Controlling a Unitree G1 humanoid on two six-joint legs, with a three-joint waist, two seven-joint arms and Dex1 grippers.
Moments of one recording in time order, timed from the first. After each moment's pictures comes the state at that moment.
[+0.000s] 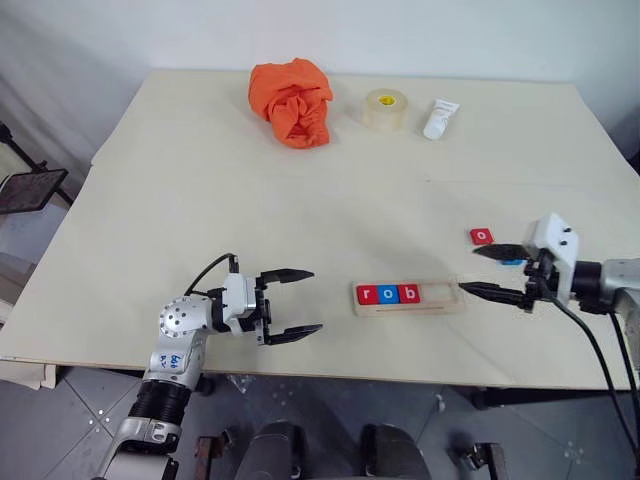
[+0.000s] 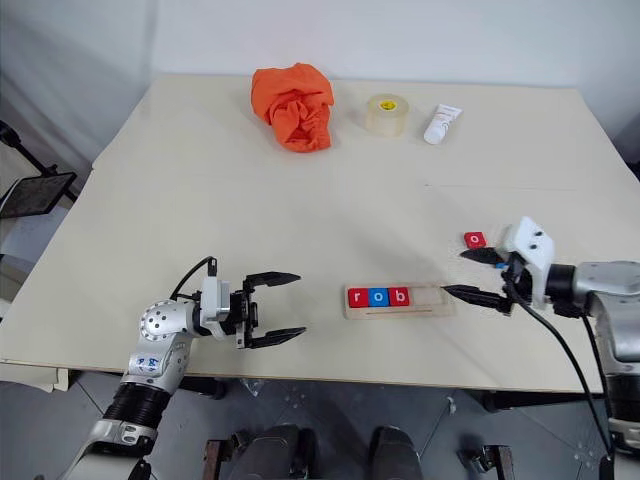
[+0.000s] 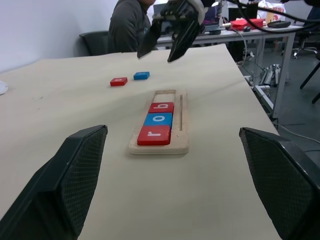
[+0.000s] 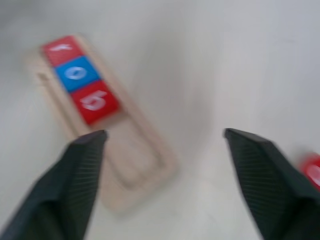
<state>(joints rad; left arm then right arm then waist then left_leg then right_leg) -0.33 0.36 -0.05 0.26 -0.39 -0.32 -1.23 -0.26 -0.91 -0.30 0.08 0.32 0.35 1.21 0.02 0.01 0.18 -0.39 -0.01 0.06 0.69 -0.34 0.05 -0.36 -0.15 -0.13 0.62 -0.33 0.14</state>
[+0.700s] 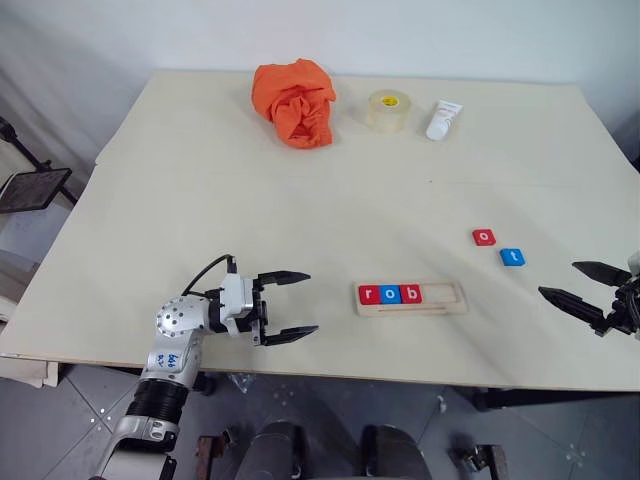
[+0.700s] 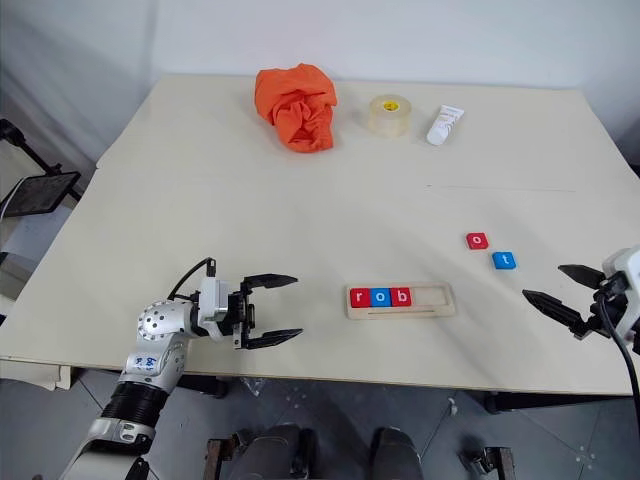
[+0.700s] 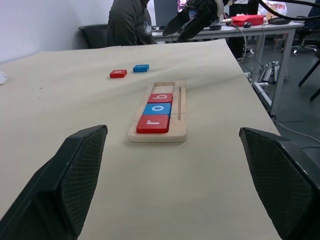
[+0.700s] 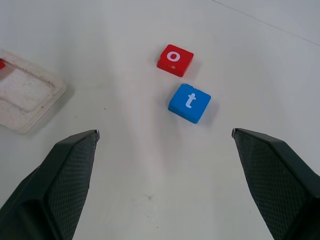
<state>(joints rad) -0.34 0.37 -0.05 0.29 -0.39 -0.32 -1.25 -0.05 -0.92 -0.56 0.20 0.40 0.33 1.10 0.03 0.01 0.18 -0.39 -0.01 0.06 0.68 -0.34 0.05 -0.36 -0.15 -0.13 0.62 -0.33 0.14</state>
